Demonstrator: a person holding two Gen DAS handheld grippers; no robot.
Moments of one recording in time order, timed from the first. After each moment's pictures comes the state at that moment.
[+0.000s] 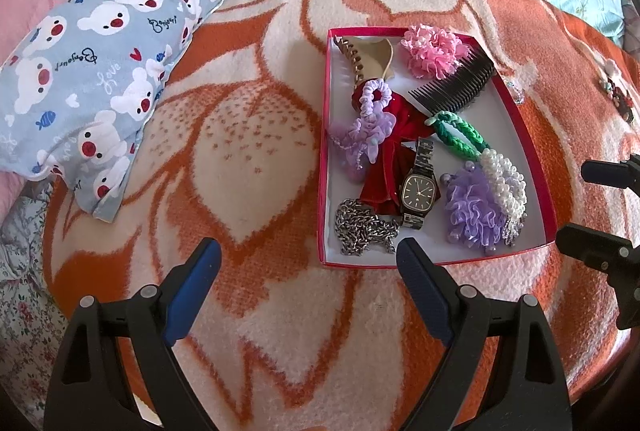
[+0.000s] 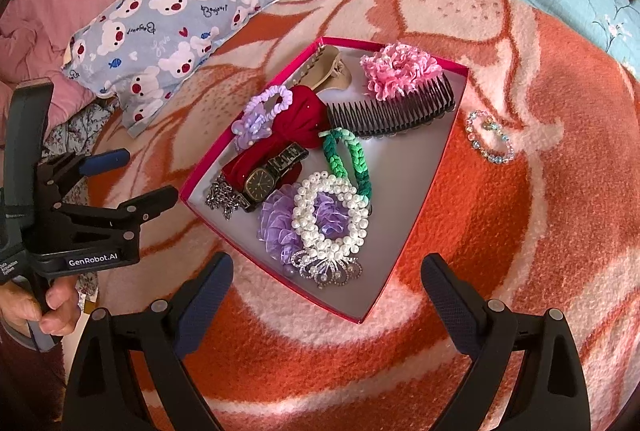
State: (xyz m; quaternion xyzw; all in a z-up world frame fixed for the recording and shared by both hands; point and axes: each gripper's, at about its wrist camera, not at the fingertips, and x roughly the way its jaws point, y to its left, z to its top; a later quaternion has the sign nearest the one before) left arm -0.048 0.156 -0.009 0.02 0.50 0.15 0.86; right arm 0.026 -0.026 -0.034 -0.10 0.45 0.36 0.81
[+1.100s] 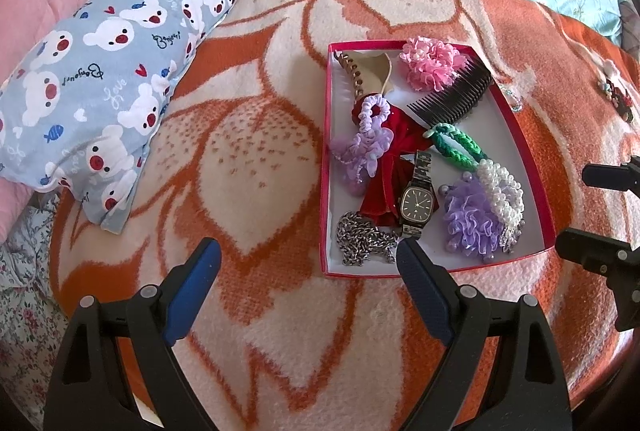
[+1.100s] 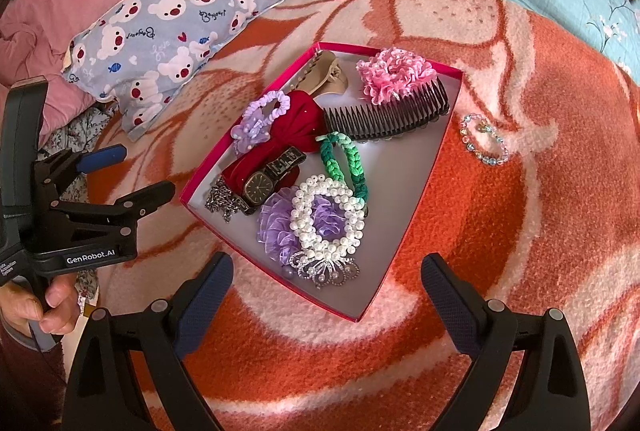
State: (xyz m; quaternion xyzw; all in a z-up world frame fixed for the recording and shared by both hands) left arm -0.047 0.152 0.001 0.03 0.48 0.15 0.86; right arm 0.024 -0.028 -0.032 -0.10 0.45 0.35 0.81
